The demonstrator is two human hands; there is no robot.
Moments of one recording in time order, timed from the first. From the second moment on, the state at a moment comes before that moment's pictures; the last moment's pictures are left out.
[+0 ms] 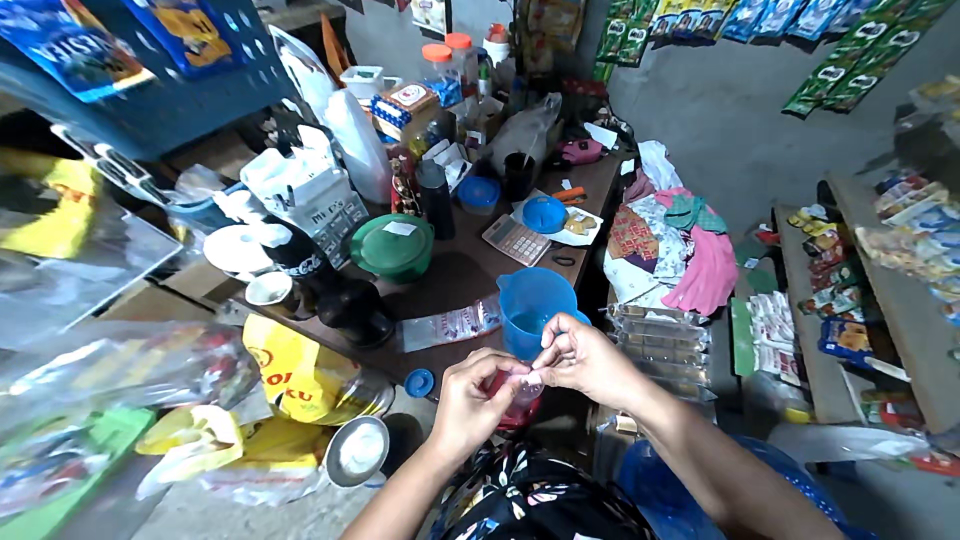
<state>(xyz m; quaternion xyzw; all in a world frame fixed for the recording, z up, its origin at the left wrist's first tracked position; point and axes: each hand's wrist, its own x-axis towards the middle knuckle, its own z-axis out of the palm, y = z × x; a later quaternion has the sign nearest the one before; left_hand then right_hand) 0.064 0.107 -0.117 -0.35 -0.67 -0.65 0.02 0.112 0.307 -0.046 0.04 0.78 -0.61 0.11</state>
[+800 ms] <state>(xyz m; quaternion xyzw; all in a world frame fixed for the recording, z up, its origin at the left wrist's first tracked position) 0.043 0.081 -0.115 -0.33 -0.61 -0.71 -0.14 0.091 0.268 -0.042 -0.40 0.87 -0.16 -0.22</state>
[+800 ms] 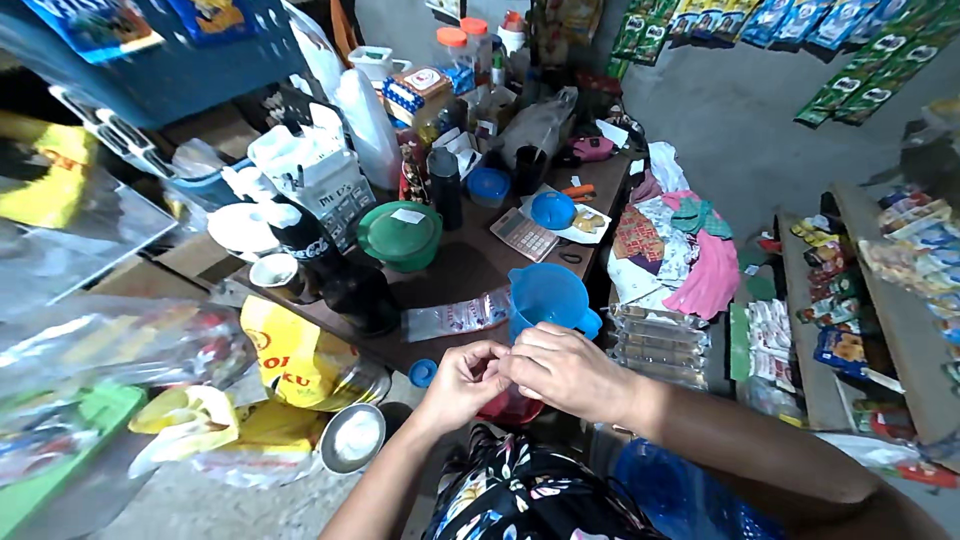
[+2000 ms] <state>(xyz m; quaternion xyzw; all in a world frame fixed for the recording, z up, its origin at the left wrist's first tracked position) 0.048 0.108 -0.122 -0.42 -0.60 -0.68 -0.06 0.144 0.285 -0.077 -0.14 0.88 -0.21 -0.41</state>
